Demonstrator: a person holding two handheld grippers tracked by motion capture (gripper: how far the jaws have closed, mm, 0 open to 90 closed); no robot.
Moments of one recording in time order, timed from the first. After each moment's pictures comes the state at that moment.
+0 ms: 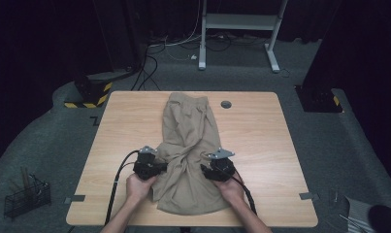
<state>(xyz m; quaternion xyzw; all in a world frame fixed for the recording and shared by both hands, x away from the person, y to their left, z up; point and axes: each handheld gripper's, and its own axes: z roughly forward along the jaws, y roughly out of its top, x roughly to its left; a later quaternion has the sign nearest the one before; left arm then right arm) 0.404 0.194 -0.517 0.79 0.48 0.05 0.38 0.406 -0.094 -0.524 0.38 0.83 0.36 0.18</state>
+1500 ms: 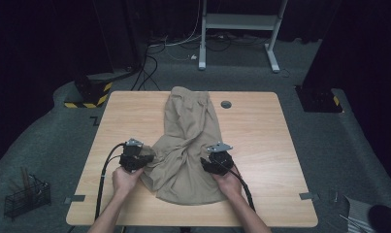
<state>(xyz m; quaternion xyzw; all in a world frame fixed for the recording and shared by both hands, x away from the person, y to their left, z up) 0.403 0.237 -0.496 0.78 0.50 0.11 0.36 0.424 -0.089 -0.524 0.40 0.82 0.35 0.19</state>
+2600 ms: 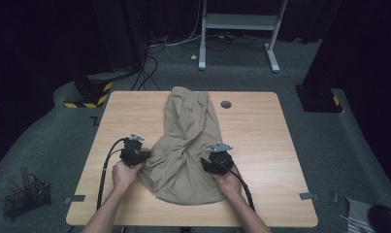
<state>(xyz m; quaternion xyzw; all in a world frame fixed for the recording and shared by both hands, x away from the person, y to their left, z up) 0.429 0.242 -0.507 0.79 0.52 0.12 0.31 0.424 -0.089 -0.524 0.40 0.82 0.35 0.19</state>
